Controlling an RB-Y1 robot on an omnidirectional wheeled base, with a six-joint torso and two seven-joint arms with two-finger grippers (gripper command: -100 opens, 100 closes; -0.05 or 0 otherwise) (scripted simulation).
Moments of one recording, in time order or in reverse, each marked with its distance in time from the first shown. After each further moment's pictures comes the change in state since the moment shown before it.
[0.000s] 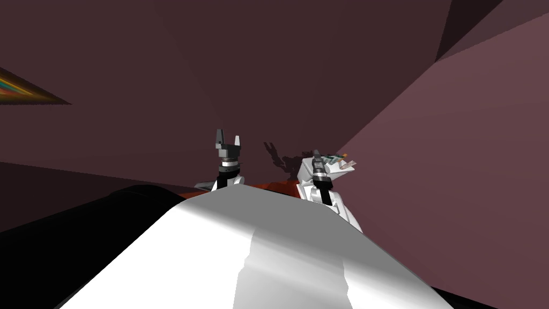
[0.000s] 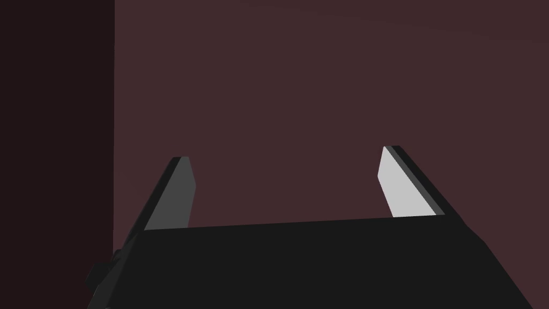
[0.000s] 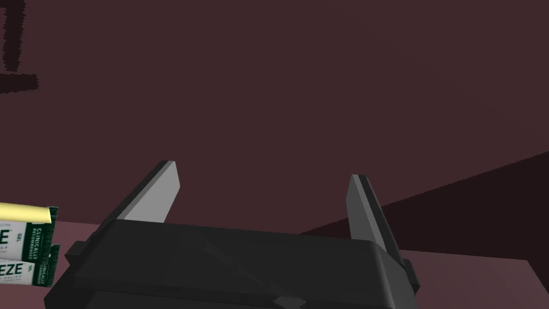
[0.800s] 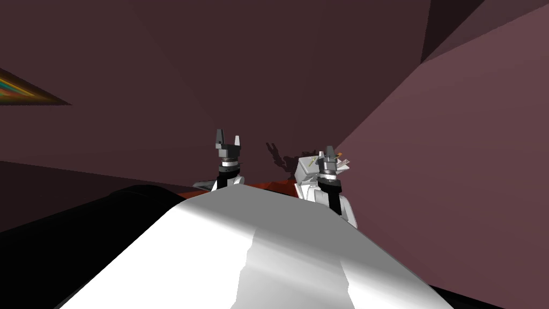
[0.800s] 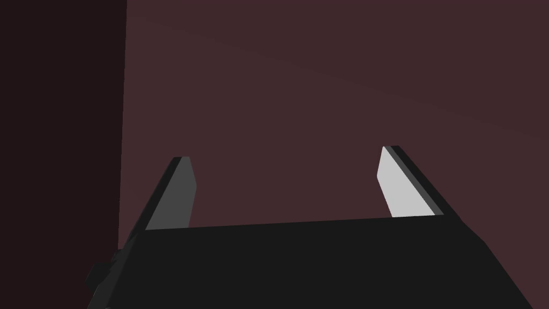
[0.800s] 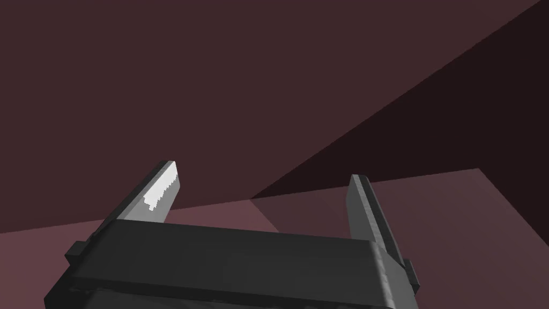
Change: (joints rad) left arm 0.000 0.000 0.000 0.000 0.000 0.000 0.000; right arm 0.045 0.020 -0.031 -0.102 -0.196 -0.174 0.042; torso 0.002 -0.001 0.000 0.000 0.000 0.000
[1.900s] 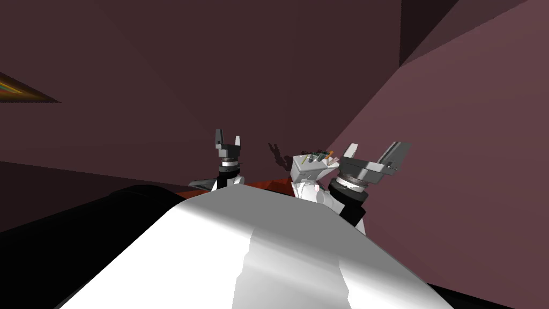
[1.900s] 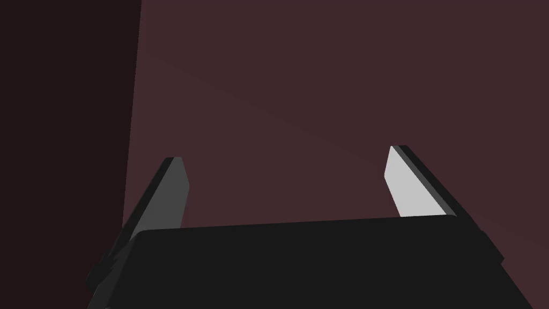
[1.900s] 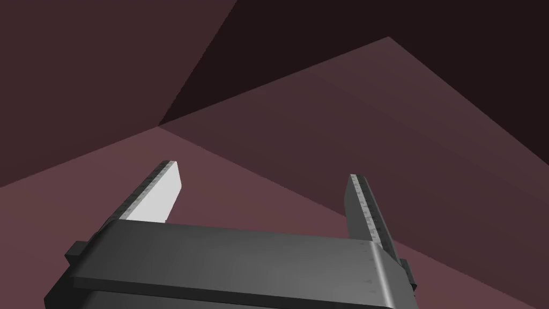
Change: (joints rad) left arm 0.000 0.000 0.000 0.000 0.000 0.000 0.000; right arm 0.061 0.121 -0.047 -0.173 -0.277 -0.236 0.058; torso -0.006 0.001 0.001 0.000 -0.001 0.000
